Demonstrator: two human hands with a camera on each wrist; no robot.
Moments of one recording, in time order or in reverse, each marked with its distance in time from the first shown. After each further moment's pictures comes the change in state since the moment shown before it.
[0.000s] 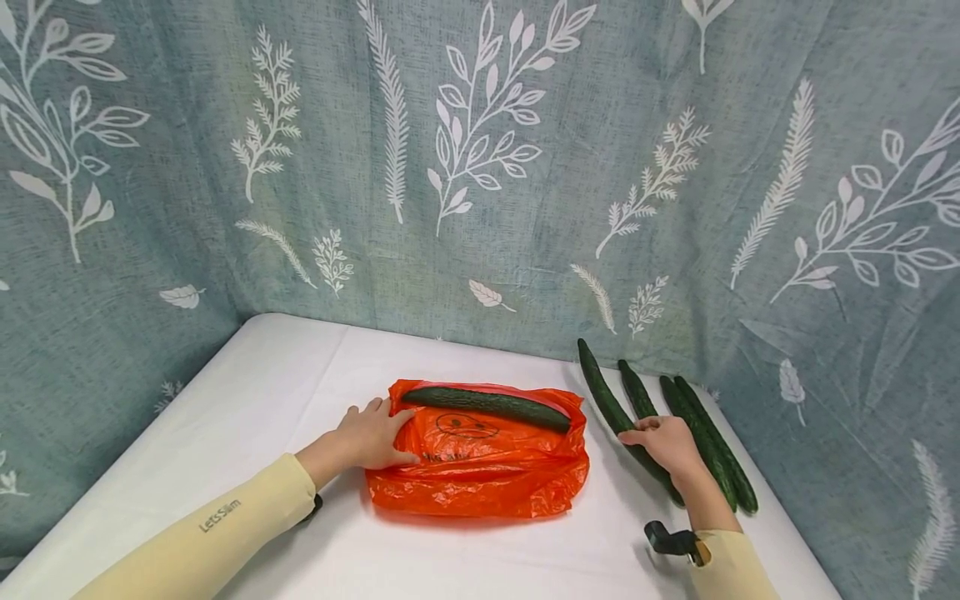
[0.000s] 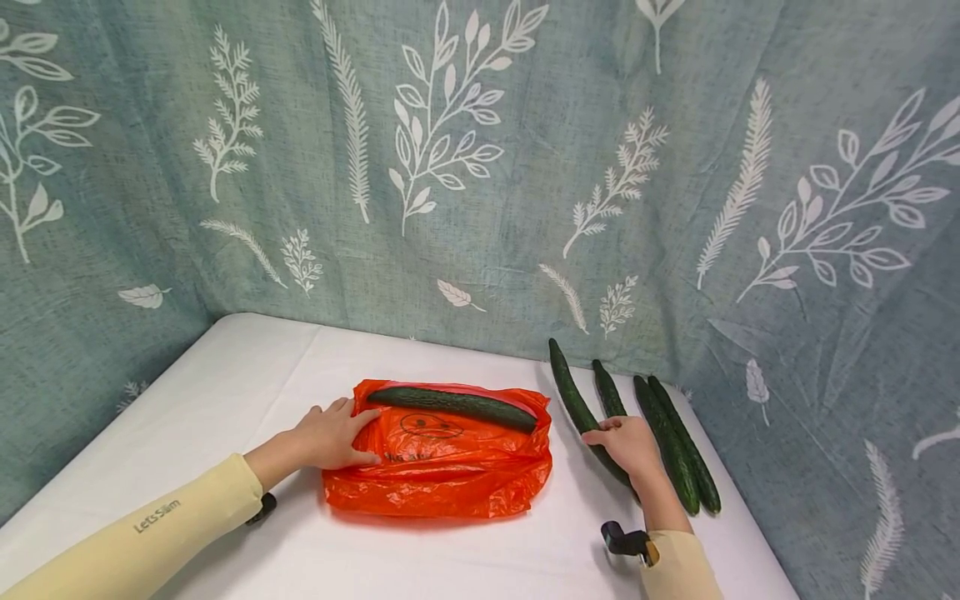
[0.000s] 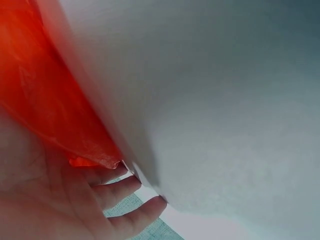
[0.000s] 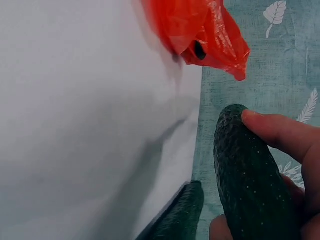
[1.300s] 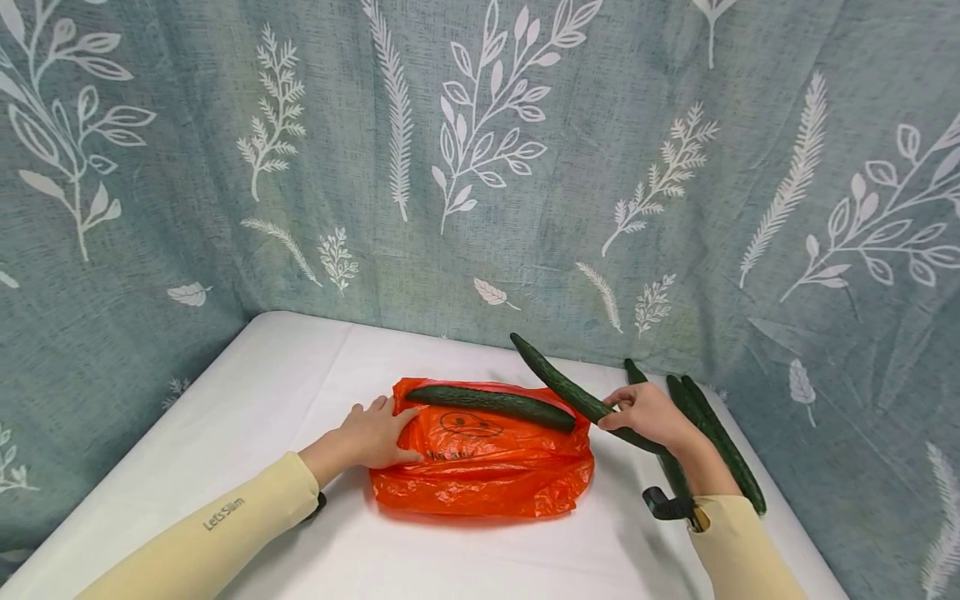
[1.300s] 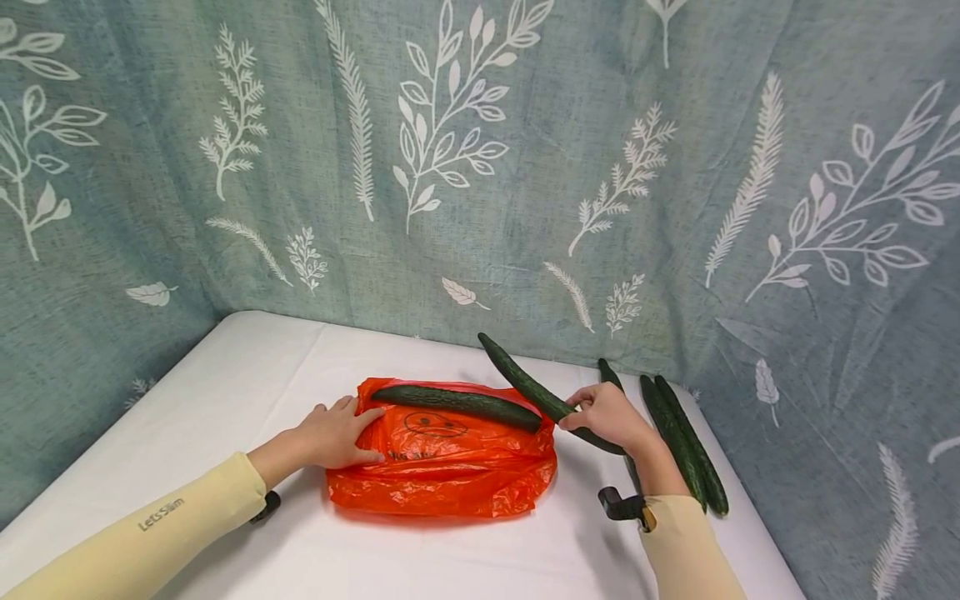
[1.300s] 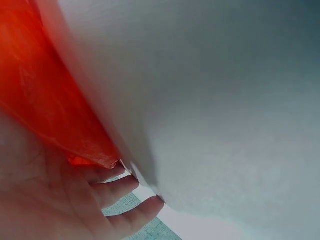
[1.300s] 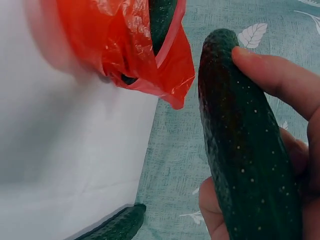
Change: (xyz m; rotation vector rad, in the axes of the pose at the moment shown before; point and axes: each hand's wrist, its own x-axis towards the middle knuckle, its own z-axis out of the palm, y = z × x) left_hand 0.001 -0.002 0.001 0.004 -0.023 -0.002; right_hand 0.003 -0.061 -0.008 -0.127 -0.237 -0.350
